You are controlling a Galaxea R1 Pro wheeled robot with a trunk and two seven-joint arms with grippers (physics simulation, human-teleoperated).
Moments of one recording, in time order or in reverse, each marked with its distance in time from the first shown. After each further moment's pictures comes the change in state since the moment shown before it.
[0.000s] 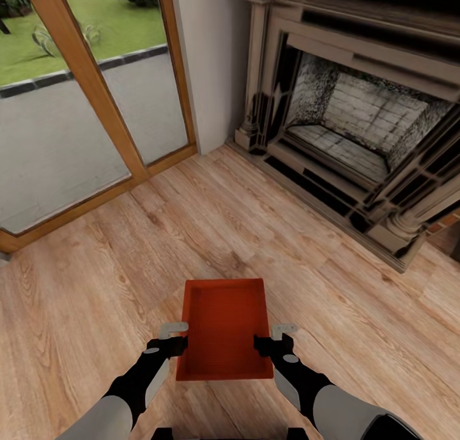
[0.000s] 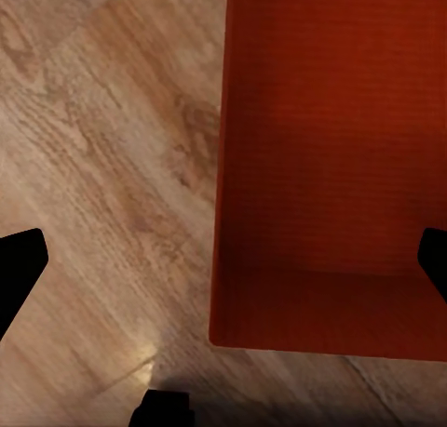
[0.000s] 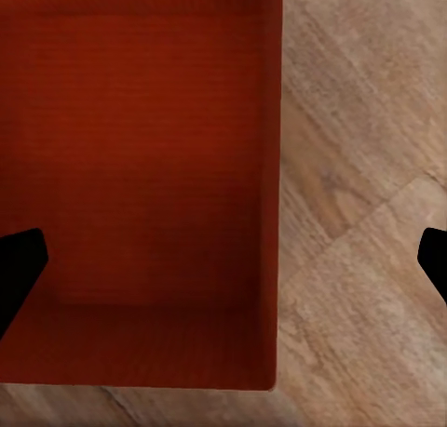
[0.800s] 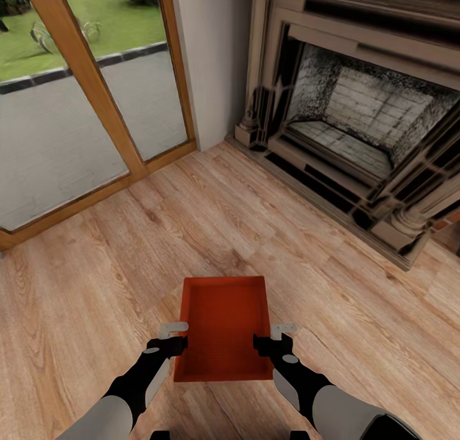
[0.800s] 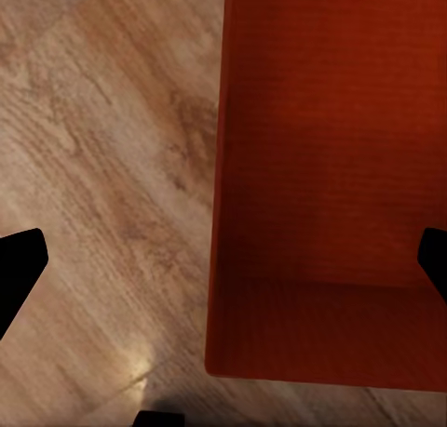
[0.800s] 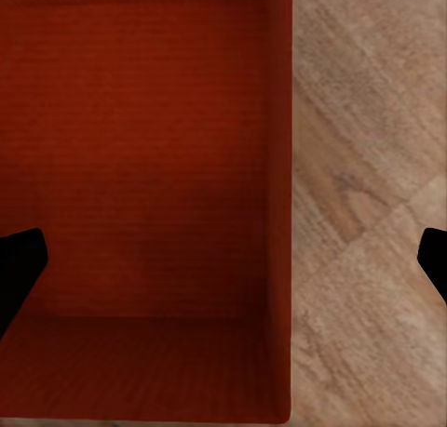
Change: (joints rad) left arm 0.000 0.000 0.001 -0.001 0.000 -0.001 0.000; right arm 0.000 0.004 -0.004 0.002 -0.007 -0.012 0.003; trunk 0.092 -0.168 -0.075
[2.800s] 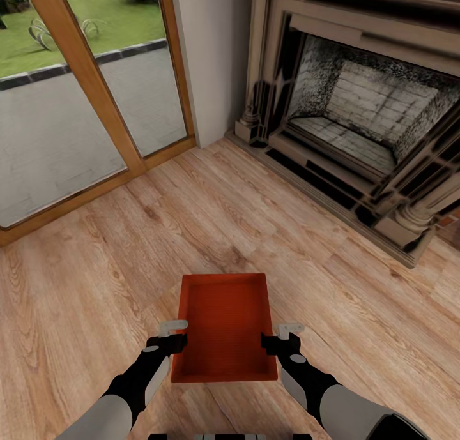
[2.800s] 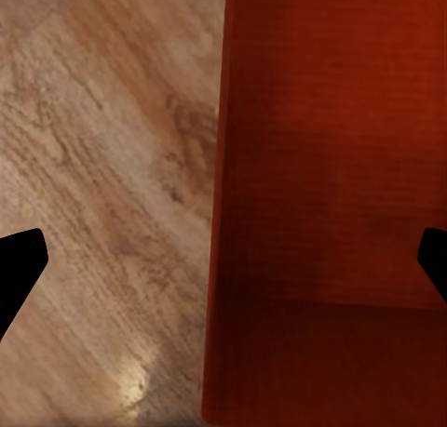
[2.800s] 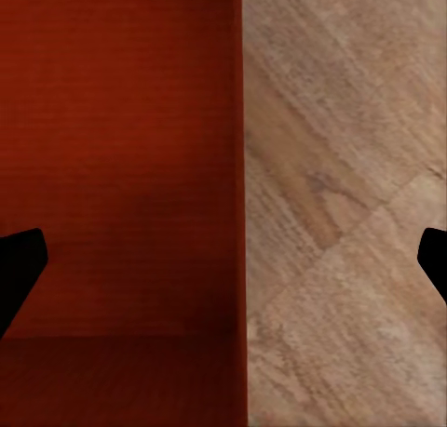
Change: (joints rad) left arm 0.000 0.002 0.002 -0.016 0.000 -0.002 0.000; right arm 0.000 -0.036 -0.006 0.000 -0.003 -0.014 0.001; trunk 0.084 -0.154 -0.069
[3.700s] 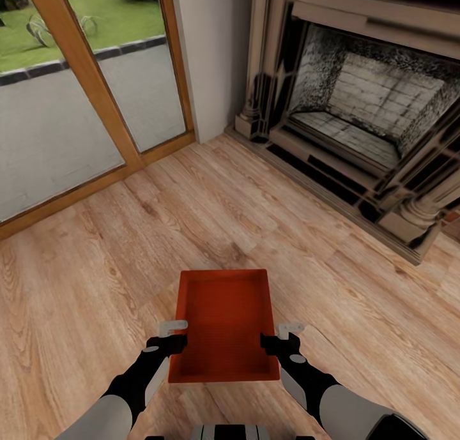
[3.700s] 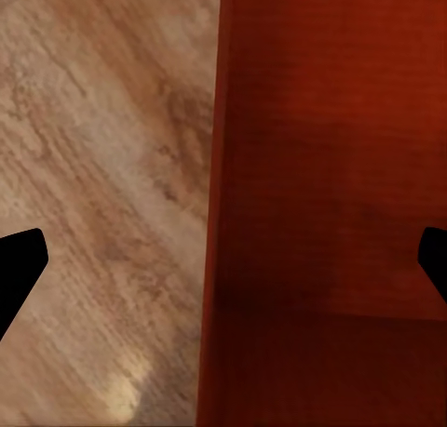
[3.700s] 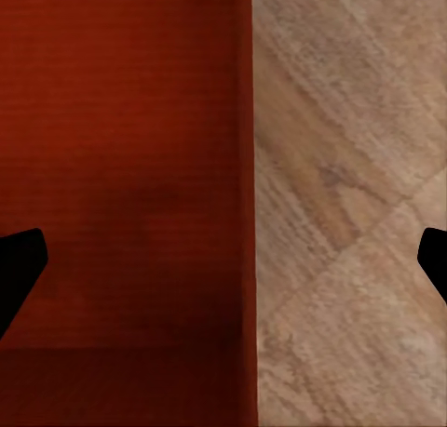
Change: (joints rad) left arm 0.000 0.000 0.000 0.002 0.000 0.000 0.000; right arm 0.000 0.002 -0.002 0.000 0.000 -0.001 0.003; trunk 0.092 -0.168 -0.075
